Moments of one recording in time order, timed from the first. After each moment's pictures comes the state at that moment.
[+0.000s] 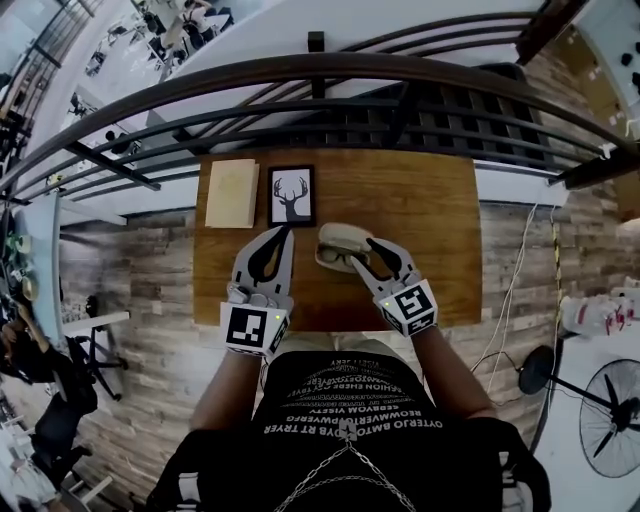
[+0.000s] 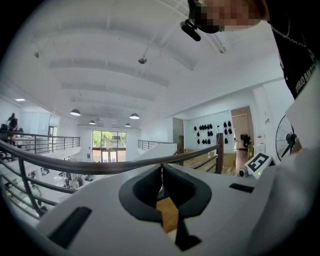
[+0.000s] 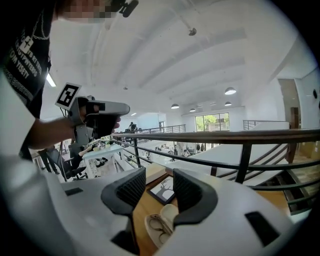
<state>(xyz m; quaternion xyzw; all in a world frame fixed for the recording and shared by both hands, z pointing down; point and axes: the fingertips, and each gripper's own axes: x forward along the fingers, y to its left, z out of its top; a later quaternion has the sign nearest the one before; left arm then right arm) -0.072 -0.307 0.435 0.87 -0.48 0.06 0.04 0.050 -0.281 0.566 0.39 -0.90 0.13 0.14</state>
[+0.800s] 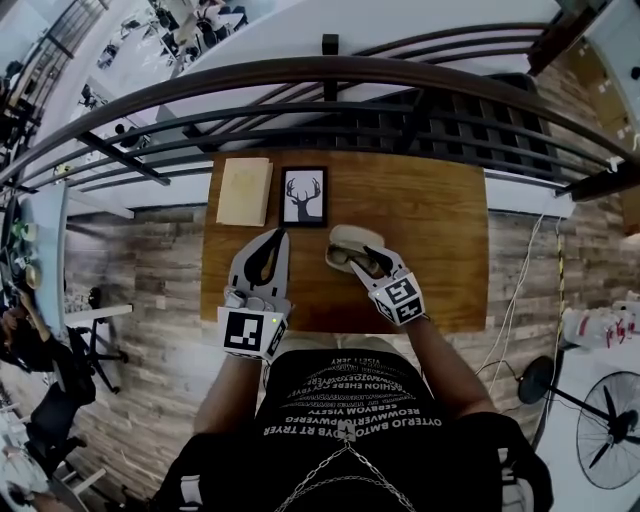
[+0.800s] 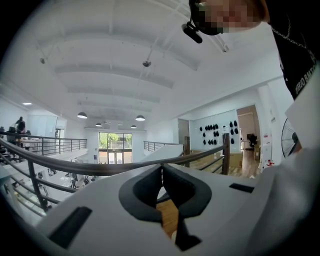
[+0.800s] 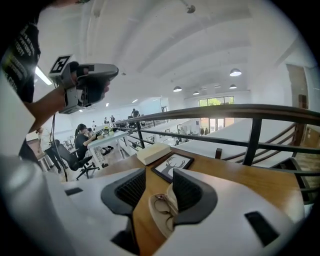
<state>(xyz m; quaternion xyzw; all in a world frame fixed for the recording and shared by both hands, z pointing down) -0.105 -0.302 0.423 0.86 -0.51 0.06 0.04 0.027 -0.280 0.655 0.35 -0.89 0.18 0.21</state>
